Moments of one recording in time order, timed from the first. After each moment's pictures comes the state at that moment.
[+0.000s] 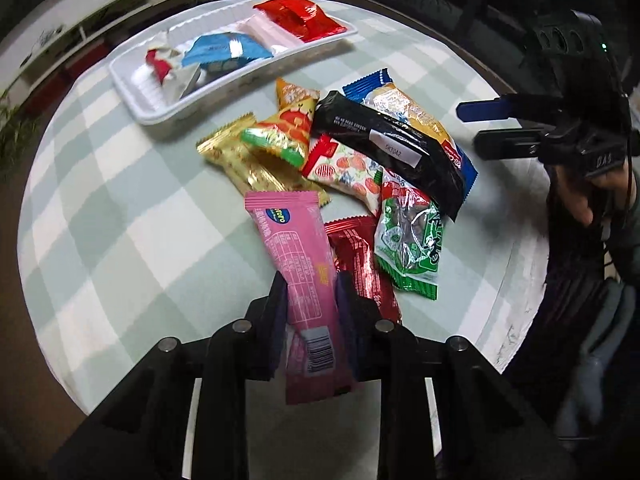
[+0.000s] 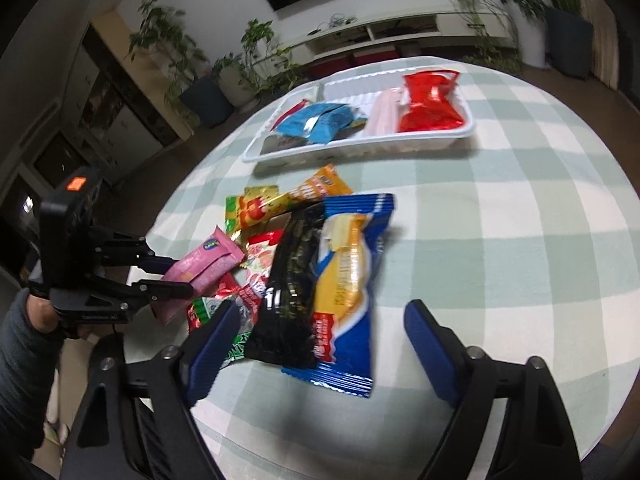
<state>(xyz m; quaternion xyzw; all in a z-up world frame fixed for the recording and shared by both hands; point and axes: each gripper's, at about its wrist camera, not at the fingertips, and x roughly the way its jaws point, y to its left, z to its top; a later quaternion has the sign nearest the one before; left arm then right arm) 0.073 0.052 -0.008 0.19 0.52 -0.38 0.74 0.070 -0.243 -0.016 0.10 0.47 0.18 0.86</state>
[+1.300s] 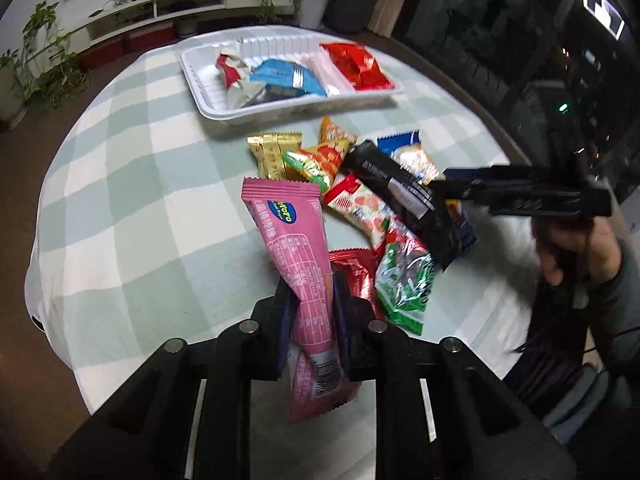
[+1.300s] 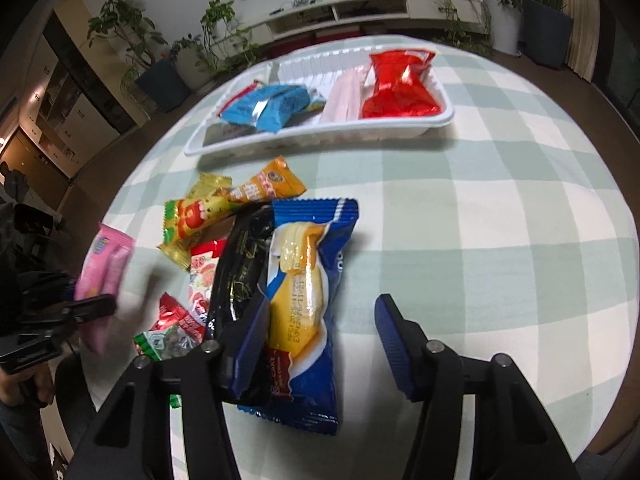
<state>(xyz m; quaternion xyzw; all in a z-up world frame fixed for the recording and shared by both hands) 0.055 0.076 0.015 0.06 0.50 -0.31 0.80 0.107 -0.246 -0.037 0.09 0.52 0.10 0.85</state>
